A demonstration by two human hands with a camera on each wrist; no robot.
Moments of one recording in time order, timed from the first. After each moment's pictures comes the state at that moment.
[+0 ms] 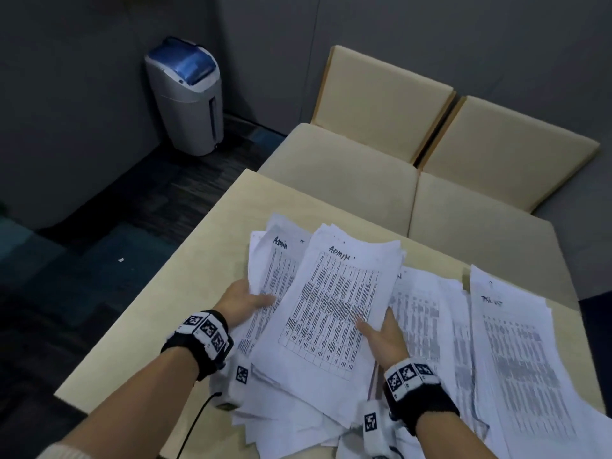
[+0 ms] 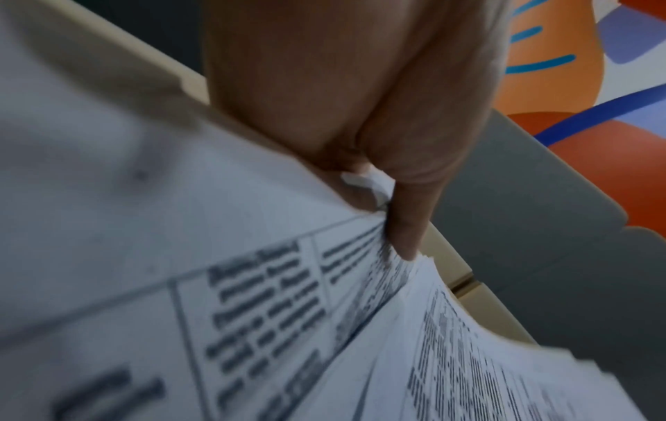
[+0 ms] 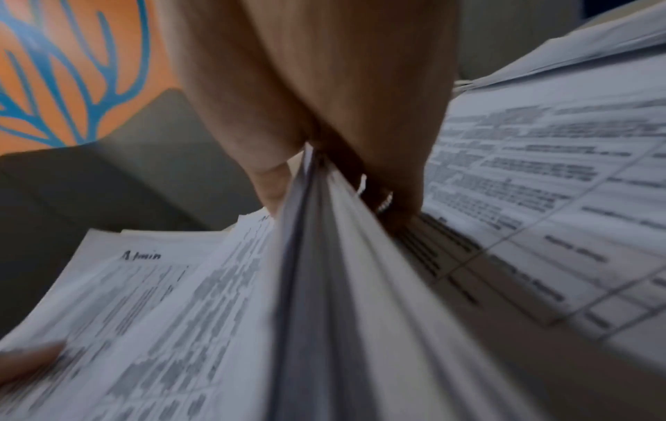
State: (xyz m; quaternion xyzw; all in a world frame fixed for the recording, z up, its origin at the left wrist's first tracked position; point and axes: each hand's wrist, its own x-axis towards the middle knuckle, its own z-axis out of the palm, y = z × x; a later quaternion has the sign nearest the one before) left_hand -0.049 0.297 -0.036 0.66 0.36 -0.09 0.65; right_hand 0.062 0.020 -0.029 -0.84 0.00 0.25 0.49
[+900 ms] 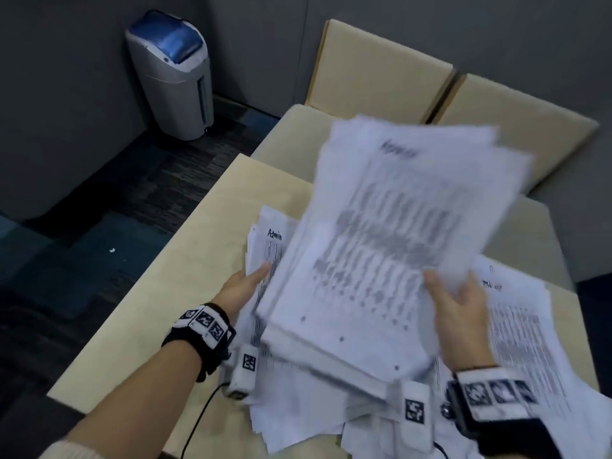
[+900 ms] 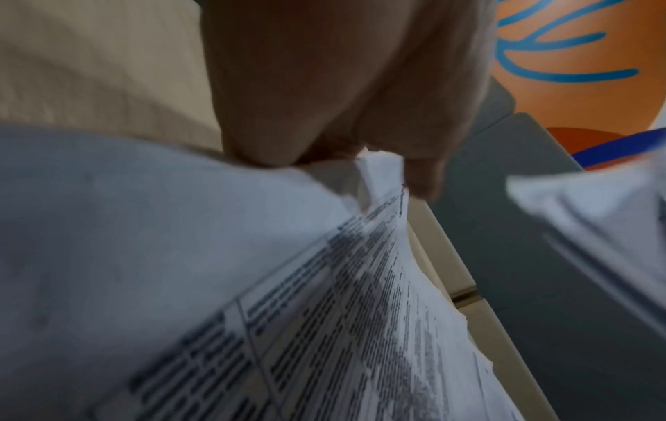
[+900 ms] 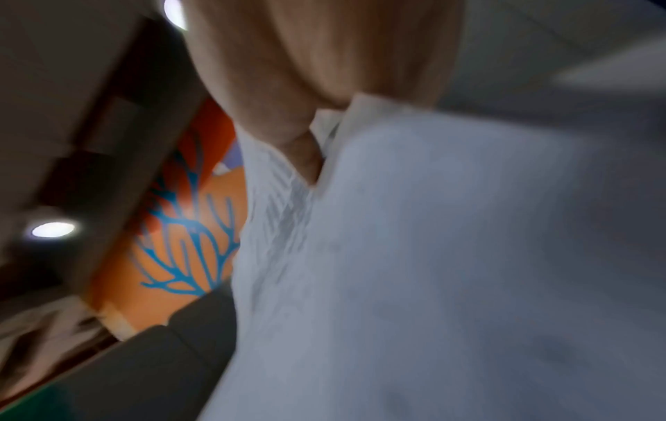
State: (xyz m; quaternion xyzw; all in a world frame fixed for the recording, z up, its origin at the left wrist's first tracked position) left_hand -0.037 0.299 -0.054 0.55 0.42 -0.06 0.72; right_hand 0.060 0.014 0.101 -0.78 -0.01 0.03 0.63
